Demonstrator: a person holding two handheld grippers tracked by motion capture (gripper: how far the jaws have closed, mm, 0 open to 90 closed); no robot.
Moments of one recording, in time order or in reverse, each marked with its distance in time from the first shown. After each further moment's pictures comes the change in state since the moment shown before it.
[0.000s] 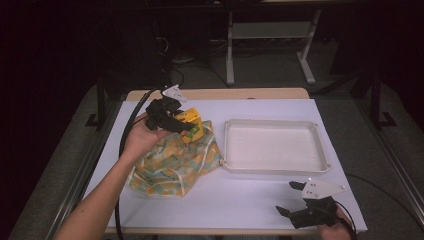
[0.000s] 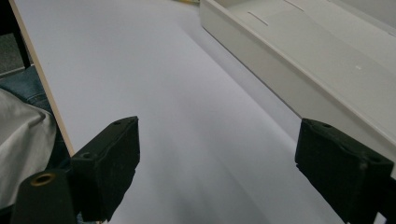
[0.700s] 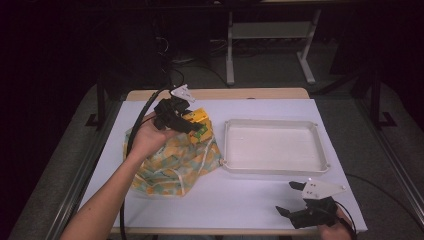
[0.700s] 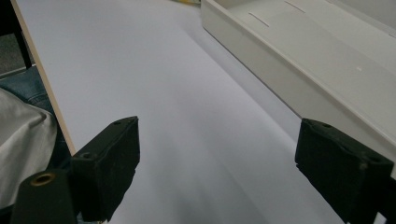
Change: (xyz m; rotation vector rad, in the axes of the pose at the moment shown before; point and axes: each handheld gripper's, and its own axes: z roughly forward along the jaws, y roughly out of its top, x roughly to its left) left arm -0.011 0.014 0.010 -0.013 -0.036 0.014; right arm 0.001 0.000 0.000 -0.001 0.004 -0.003
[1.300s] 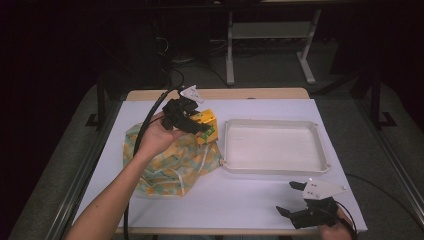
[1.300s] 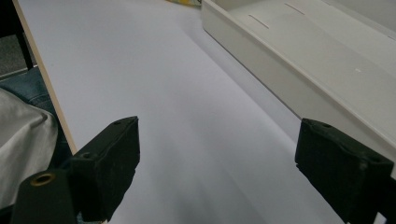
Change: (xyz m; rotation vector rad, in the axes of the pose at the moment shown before) left arm -0.007 0.011 0.011 -0.001 -0.020 0.027; right arm 0.000 0.000 -0.001 -0.006 0.002 -0.002
